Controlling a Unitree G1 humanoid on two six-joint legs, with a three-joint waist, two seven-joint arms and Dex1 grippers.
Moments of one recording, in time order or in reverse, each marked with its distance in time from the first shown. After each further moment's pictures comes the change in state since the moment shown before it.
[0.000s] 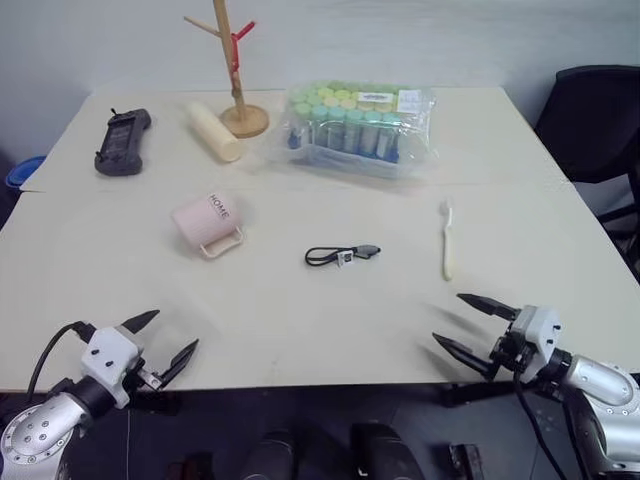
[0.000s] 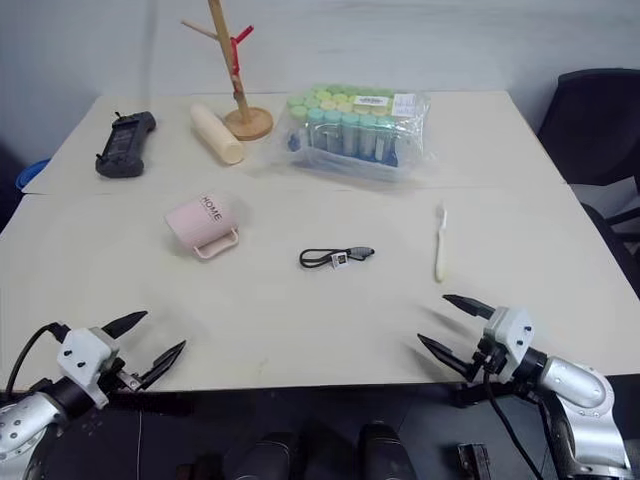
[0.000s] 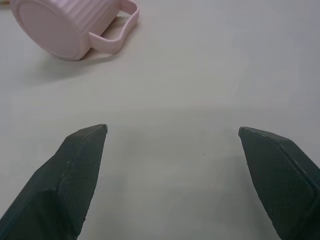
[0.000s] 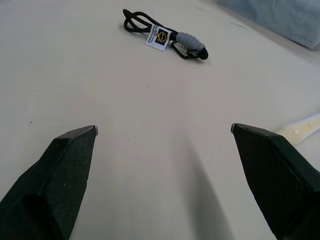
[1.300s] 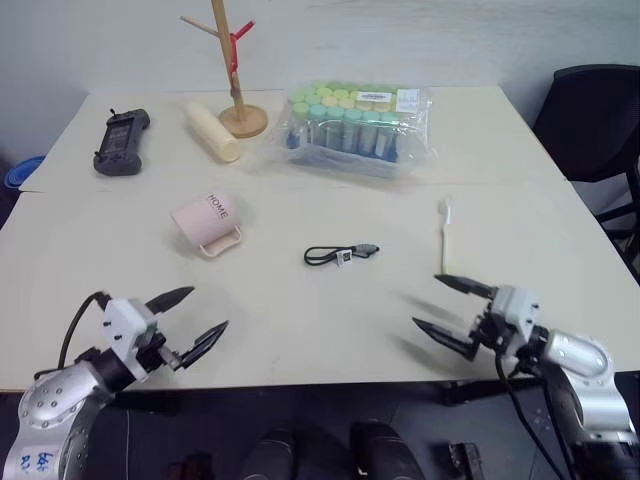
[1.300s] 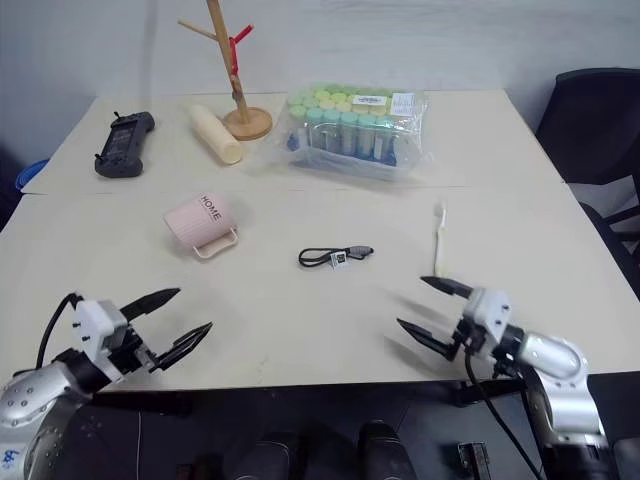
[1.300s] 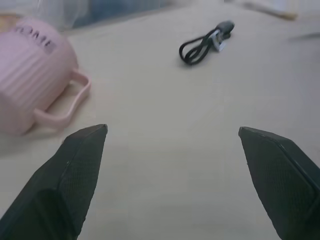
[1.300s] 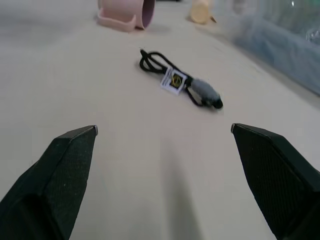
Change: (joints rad) left arm -0.188 0.042 -0.060 -0.138 -0.198 0.194 -0.109; right arm -0.222 -0.009 0.098 -0.046 -0.002 0.083 0.015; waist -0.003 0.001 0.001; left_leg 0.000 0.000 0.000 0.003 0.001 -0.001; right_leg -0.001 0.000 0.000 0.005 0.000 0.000
